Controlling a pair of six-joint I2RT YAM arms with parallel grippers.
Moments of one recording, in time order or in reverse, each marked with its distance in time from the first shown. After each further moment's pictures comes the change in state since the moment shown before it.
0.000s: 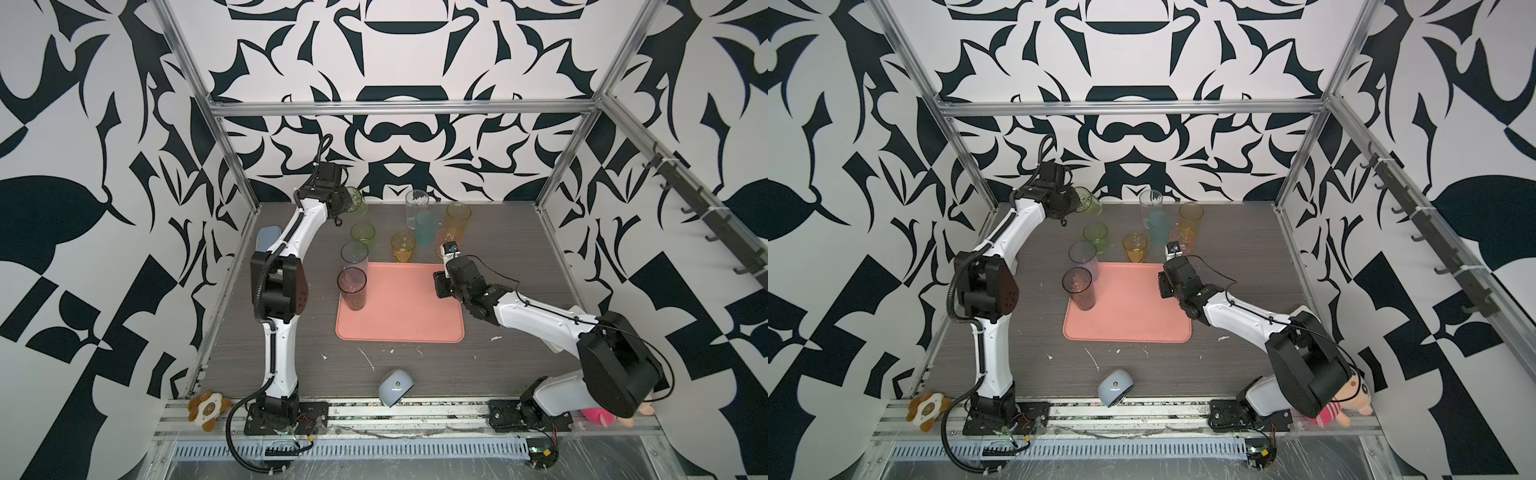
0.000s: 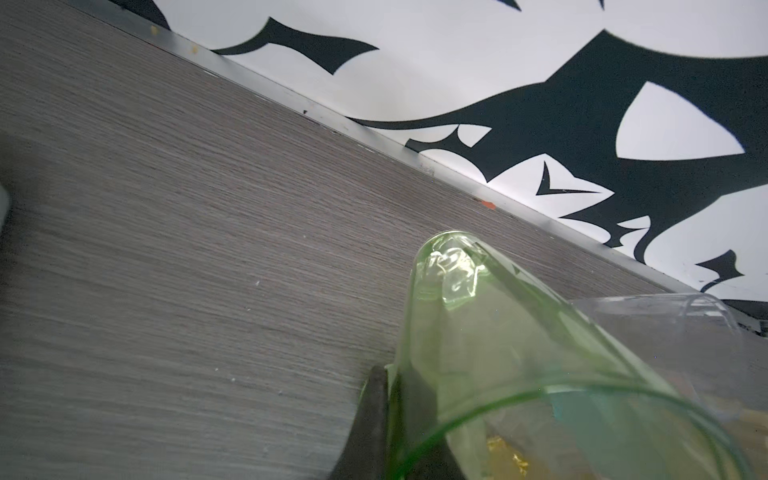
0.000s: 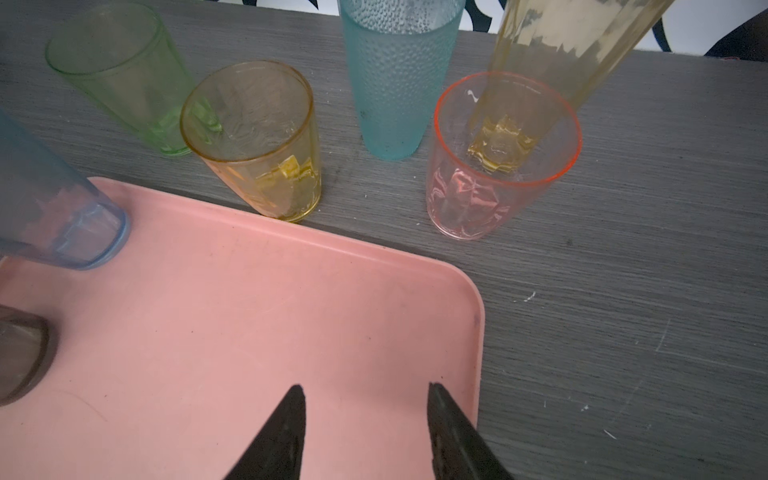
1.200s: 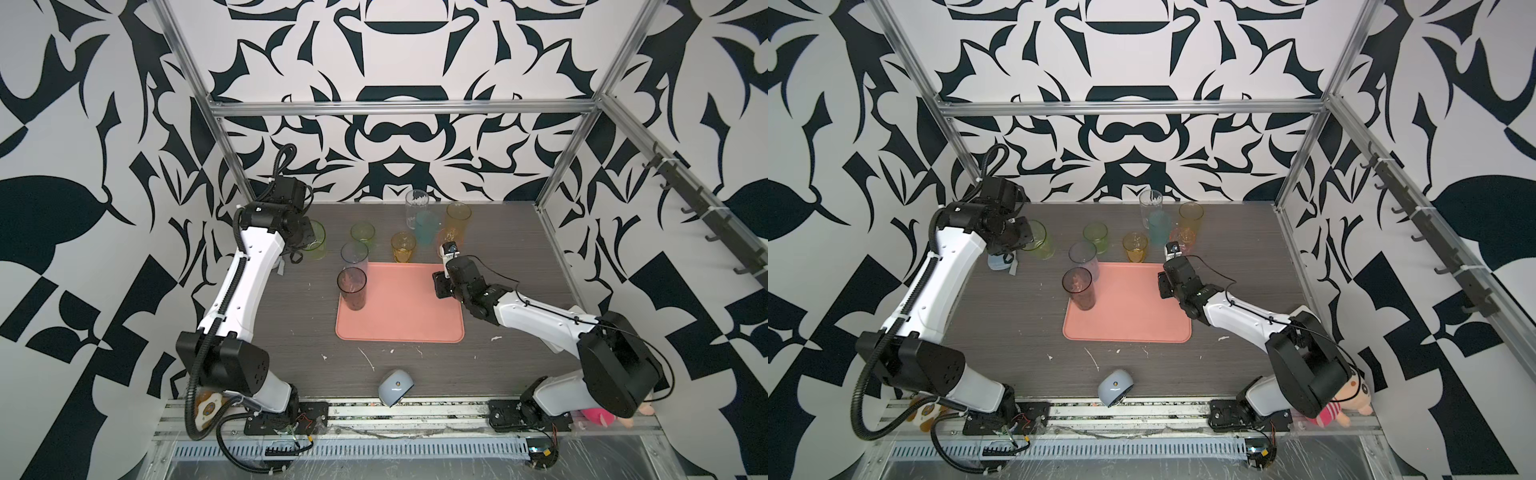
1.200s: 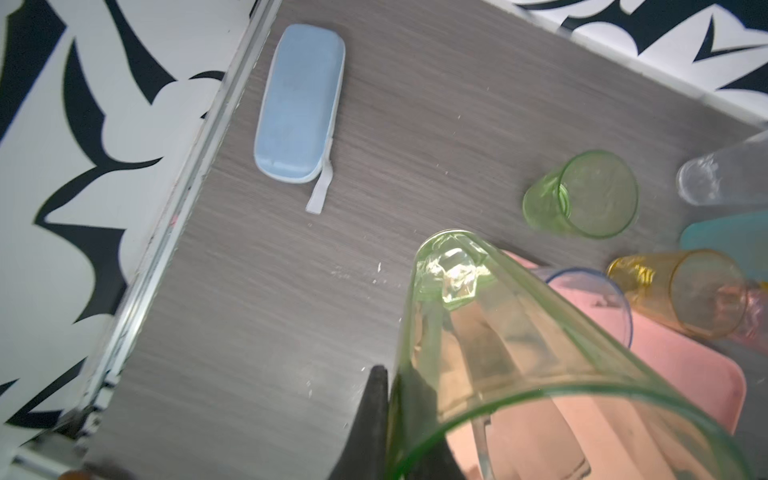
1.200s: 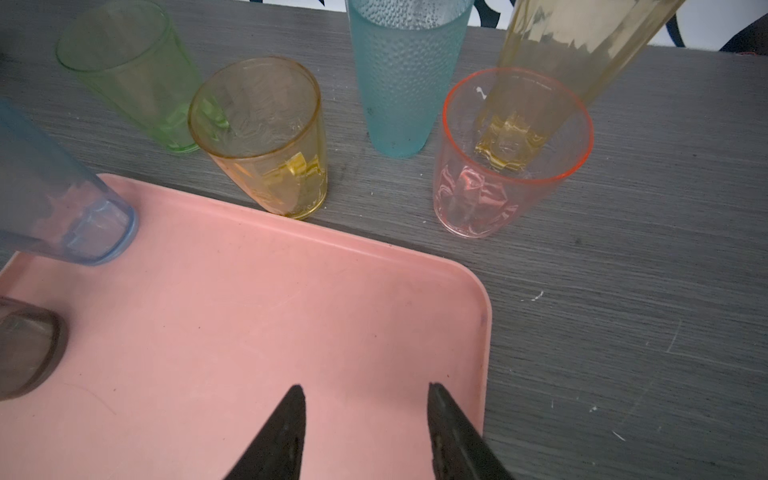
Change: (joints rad) left arm 0.051 -0.619 -0.358 -0.526 -0.161 0.099; right arm 0.000 0.000 0.001 -0.003 -0.017 0.002
